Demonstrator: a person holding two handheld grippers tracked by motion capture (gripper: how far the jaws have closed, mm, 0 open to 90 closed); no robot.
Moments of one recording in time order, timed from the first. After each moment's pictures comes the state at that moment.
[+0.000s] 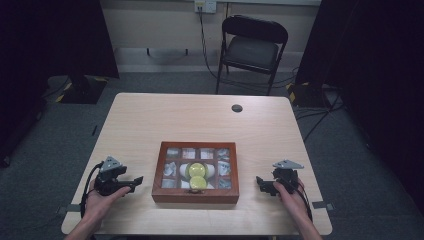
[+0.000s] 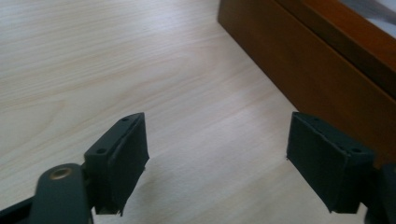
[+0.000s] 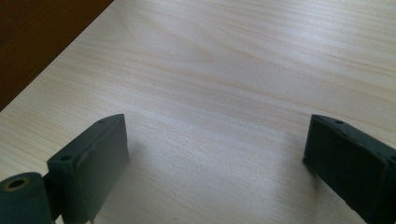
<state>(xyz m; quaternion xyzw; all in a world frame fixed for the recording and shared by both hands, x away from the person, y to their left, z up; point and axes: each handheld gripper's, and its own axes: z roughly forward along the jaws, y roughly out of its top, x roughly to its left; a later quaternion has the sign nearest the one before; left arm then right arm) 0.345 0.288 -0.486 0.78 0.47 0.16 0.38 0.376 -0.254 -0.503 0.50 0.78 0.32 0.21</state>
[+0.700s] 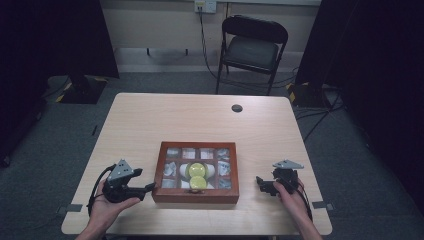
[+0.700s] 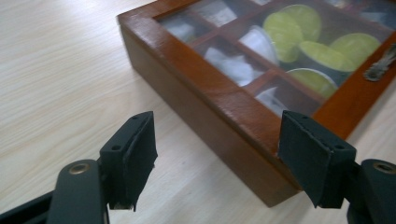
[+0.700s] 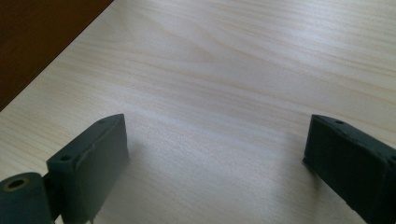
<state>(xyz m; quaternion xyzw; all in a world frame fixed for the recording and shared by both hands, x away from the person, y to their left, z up) 0.319 0.246 -0.451 0.81 0.37 0.15 0.42 0.376 -0.254 -0.503 0.50 0.78 0.32 0.21</state>
